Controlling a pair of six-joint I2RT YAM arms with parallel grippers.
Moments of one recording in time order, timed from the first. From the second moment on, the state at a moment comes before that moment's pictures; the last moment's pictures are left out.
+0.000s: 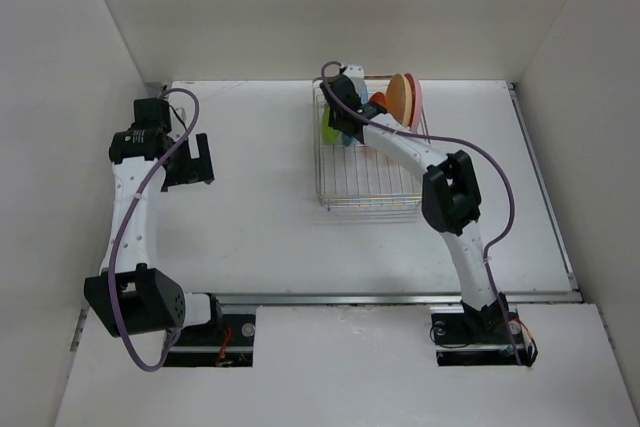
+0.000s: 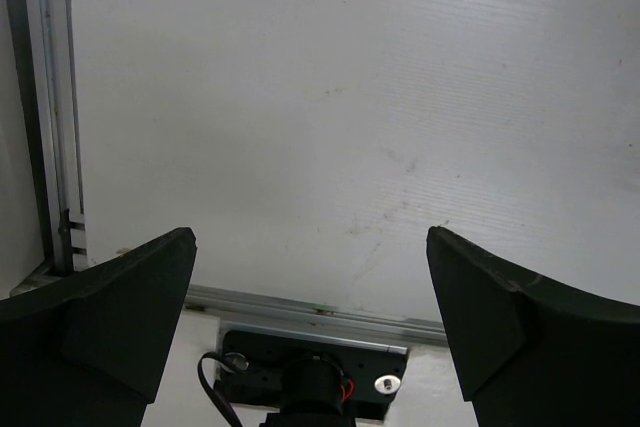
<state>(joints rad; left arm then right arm) 0.13 1.32 1.38 -1.14 -0.02 -0.06 0.62 2.28 2.07 -0.46 0.46 0.49</state>
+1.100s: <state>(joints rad) 0.13 1.32 1.51 -1.27 0.63 0.20 0.88 1.77 1.62 -0.18 -0.01 0.28</state>
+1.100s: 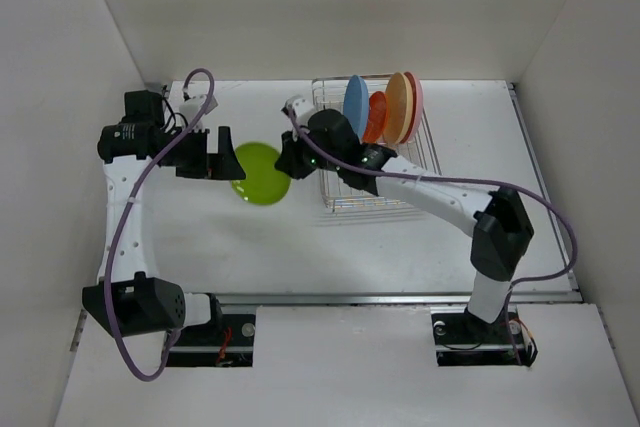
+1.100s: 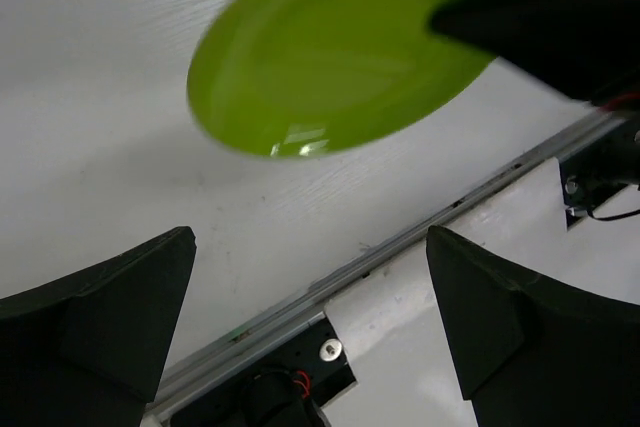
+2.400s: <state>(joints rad) 0.22 1.84 1.53 -1.22 0.52 0.14 0.82 1.77 1.47 -0.13 0.02 0.44</state>
